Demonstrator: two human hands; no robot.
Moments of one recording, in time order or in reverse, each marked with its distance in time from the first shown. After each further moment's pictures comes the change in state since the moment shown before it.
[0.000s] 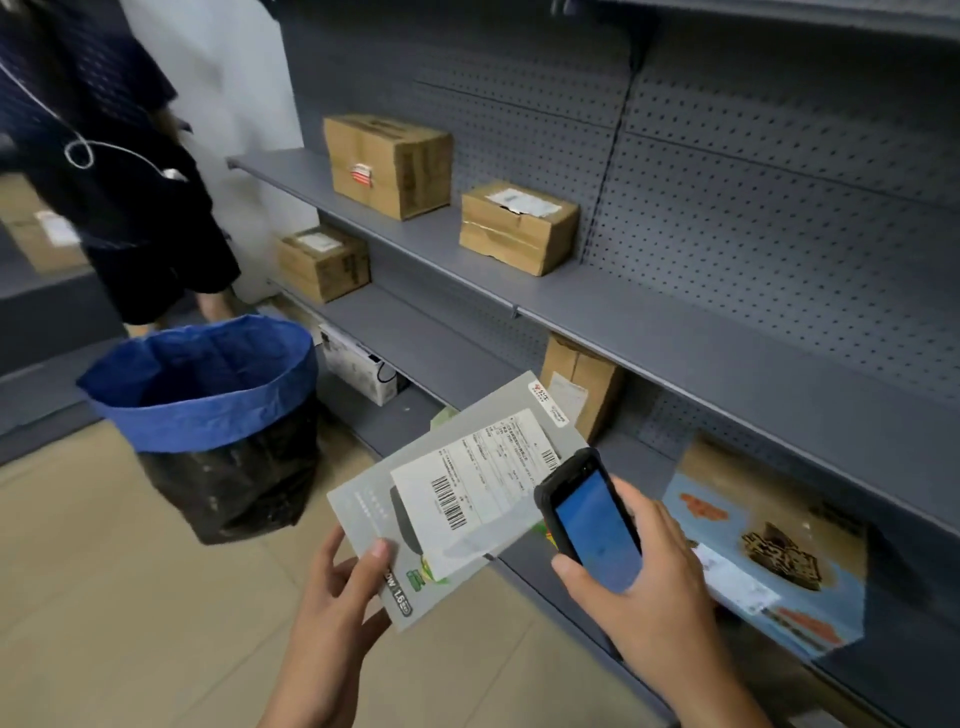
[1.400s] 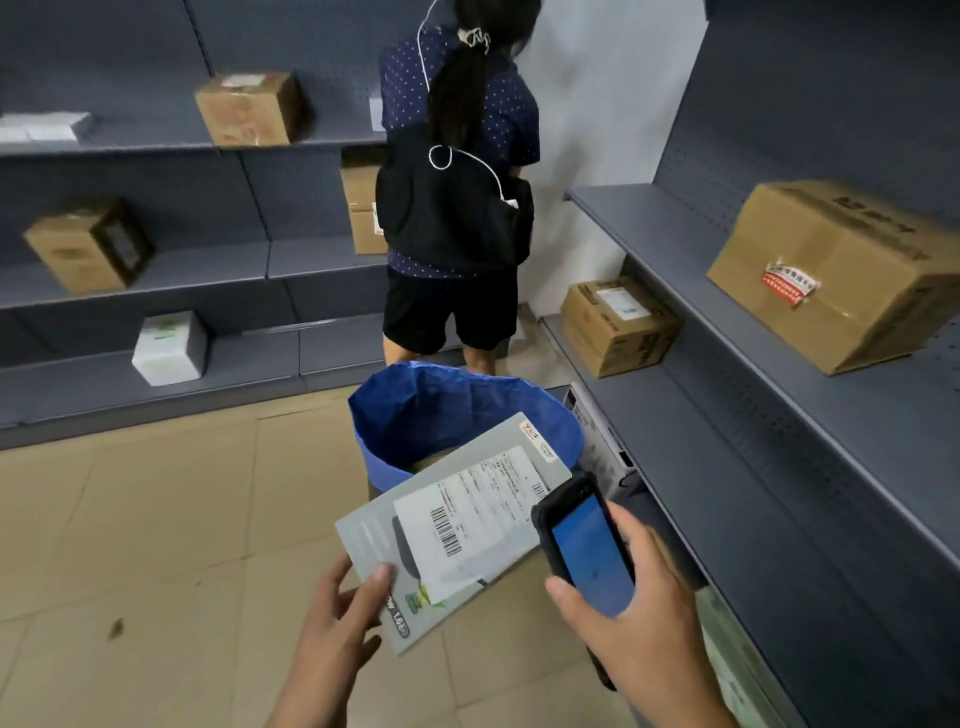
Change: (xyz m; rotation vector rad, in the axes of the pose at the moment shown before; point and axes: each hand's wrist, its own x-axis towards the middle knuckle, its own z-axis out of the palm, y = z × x) left_hand 0.370 0.186 -0.311 -0.035 0.601 -0.054; right_hand 0.362 -0.256 0.459 0.119 -0.421 -0.232
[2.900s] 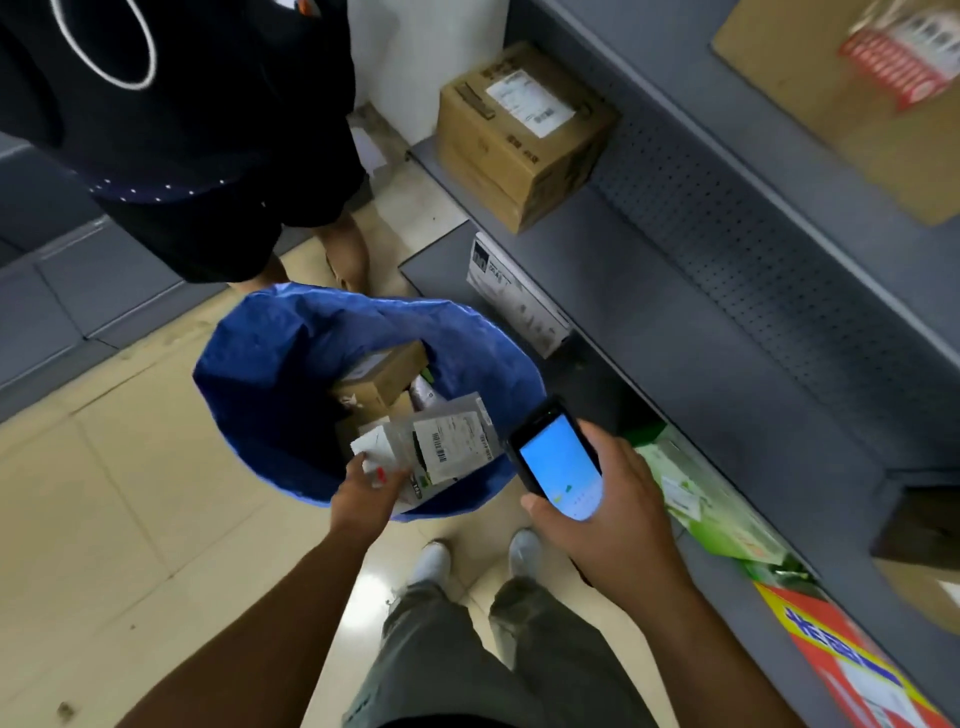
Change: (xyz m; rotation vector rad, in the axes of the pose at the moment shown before) left_hand 0.421 -0.085 0.129 1.003 -0.308 -0.231; right_hand 0.225 0.083 0.105 -0.188 -0.069 0.572
